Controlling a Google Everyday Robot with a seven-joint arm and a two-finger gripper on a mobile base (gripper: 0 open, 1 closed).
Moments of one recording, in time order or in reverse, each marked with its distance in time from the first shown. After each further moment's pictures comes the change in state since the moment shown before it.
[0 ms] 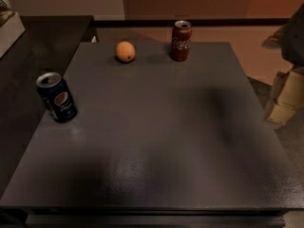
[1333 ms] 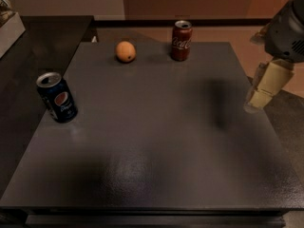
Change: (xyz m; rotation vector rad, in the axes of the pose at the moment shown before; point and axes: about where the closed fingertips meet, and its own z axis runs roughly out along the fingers) arm -0.017 -0.040 0.030 0.012 -0.078 0.020
